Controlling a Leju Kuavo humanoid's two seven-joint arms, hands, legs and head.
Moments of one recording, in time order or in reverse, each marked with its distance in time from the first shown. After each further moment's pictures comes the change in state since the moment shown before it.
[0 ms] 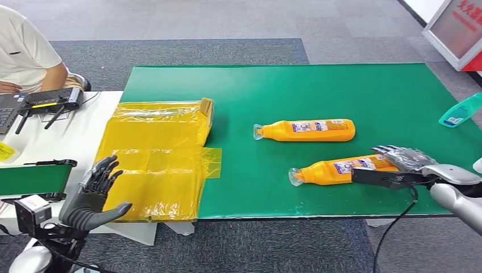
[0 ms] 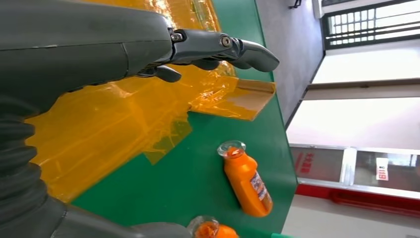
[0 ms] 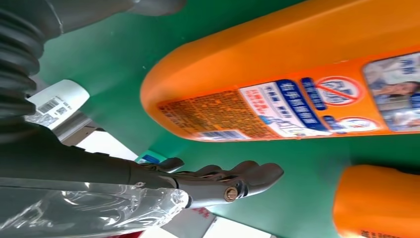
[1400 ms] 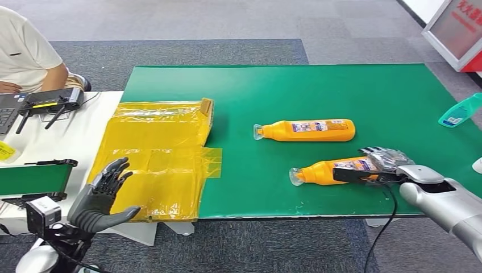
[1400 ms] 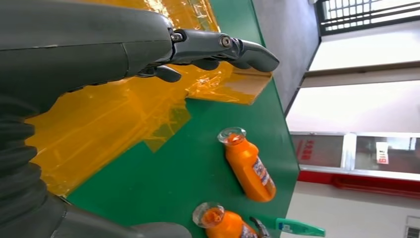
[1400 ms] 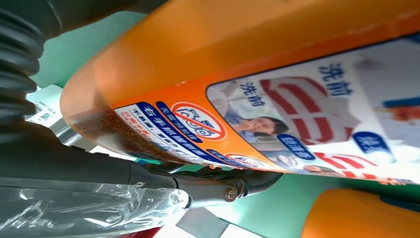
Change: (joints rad) left arm -0.007 0.014 -0.044 0.014 -0.021 -0.012 -0.023; right arm -0.093 0.168 0.112 0.296 0.096 -0.126 0.047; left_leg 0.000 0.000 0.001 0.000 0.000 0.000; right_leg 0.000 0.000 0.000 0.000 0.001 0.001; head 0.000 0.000
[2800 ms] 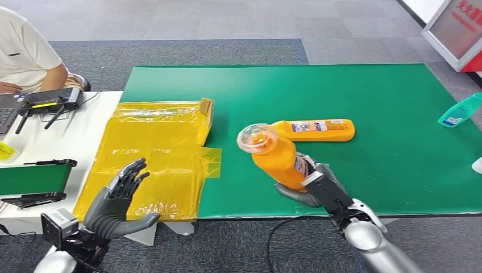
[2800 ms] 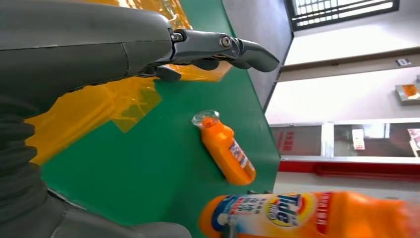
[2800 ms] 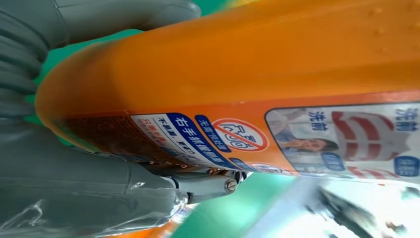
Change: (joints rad) left arm 0.027 -0.042 -0.131 -0.082 -0.071 0.106 -0.034; right arm 0.549 0.404 -0.450 -0.656 -0.484 -0.211 -0.300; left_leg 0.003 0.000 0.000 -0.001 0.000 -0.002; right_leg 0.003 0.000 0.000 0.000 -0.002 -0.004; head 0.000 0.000
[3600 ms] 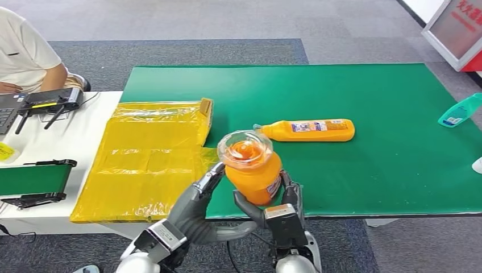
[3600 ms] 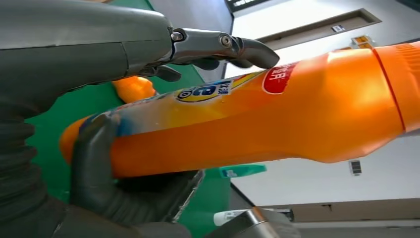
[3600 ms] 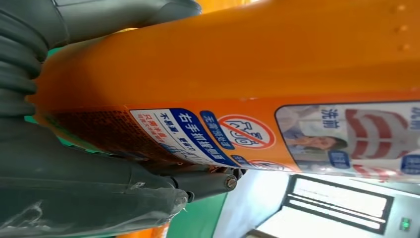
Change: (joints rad) left arm -0.161 -0.127 -0.473 0.014 -0.230 0.319 0.067; right arm 0.124 0.263 0.226 0.008 0.048 -0.482 -0.176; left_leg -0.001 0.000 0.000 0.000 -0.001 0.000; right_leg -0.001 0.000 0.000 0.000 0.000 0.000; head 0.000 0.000
